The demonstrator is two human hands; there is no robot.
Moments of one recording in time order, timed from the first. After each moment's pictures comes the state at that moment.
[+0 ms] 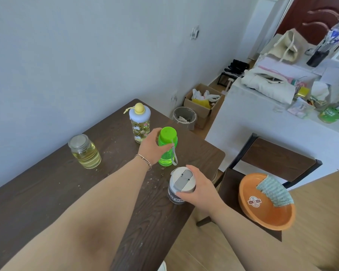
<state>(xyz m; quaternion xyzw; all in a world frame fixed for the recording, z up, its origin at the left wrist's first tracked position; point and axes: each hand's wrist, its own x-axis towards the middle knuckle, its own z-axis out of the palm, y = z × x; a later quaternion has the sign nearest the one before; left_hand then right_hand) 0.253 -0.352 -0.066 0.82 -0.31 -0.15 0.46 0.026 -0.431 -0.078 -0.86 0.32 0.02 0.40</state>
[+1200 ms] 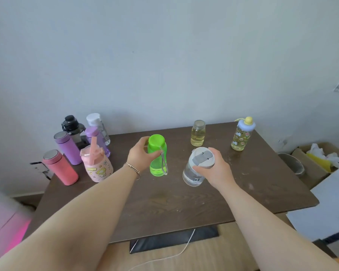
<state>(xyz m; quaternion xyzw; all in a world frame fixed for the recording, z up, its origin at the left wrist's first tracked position) 0.059 0.014 0.027 0.88 0.05 0.08 0.47 0.024 -0.259 0.022 -0.86 0.07 0.04 0.50</state>
